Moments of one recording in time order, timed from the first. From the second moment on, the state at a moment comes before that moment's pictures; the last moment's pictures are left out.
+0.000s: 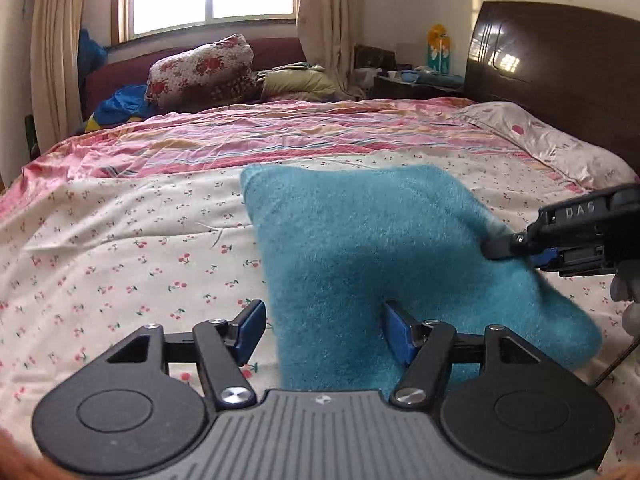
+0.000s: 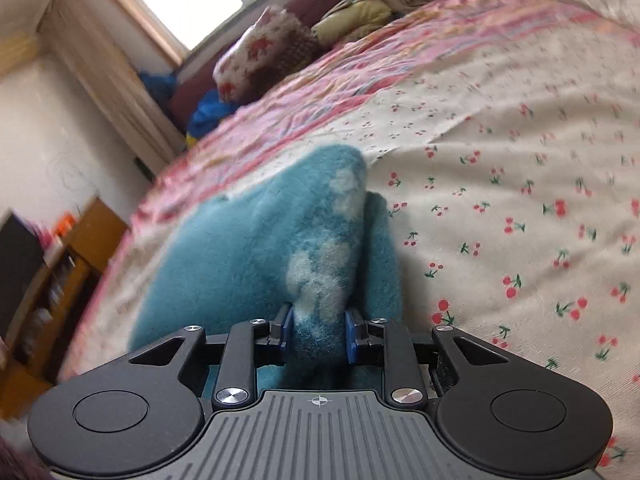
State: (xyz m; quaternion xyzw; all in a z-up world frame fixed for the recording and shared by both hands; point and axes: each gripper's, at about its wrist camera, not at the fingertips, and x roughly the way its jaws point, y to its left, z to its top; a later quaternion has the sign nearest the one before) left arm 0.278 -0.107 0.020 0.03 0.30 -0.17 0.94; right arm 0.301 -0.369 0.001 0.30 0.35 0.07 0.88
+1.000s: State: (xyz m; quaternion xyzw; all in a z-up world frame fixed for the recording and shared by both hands) left arm 0.285 -0.120 0.027 0.05 0.33 -0.15 0.93; right arm 0.291 -0.322 0.017 0.15 0.34 0.05 0.93
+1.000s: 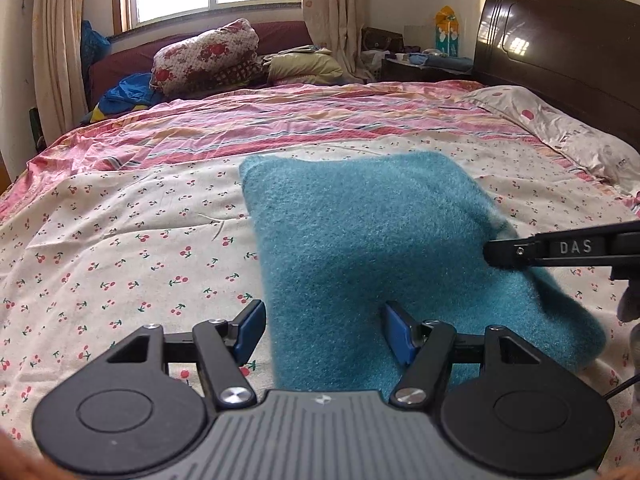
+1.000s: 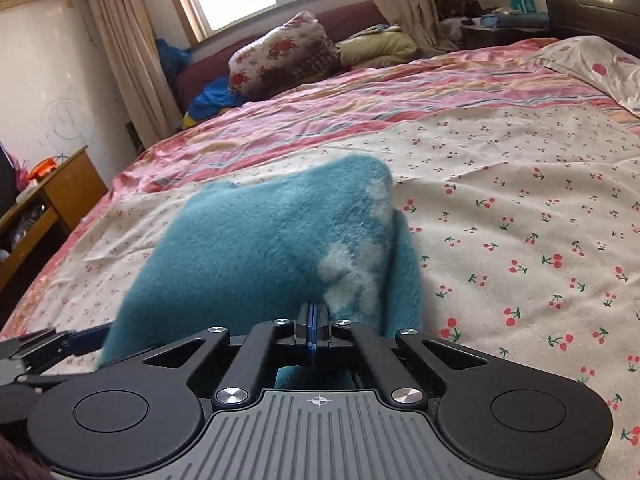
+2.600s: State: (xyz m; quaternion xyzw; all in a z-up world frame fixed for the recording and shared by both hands) left arm 0.242 -0.048 0.042 -0.16 0.41 -0.28 0.85; right arm 0.240 -0.364 0.012 0.36 0.39 0.17 0.83
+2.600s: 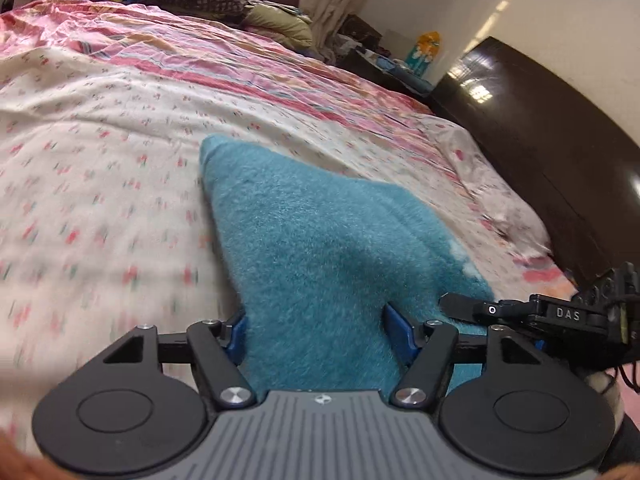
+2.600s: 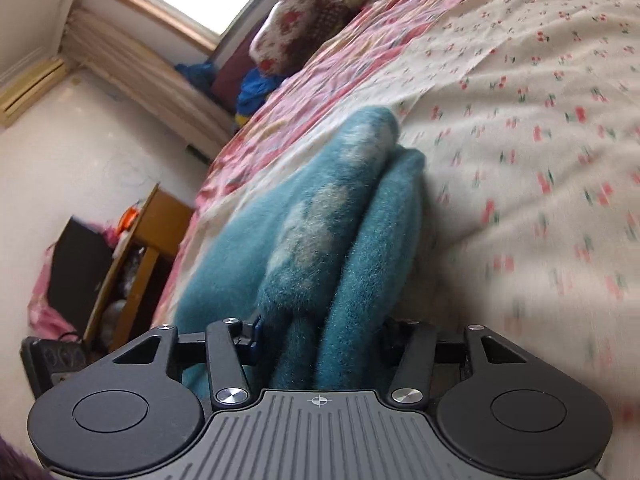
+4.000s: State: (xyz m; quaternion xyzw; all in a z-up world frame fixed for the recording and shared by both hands) left arm 0.154 -0.093 0.061 0.02 0.30 -0.19 0.93; right arm 0.188 -0.327 0.066 0.18 0.32 0.01 0.93
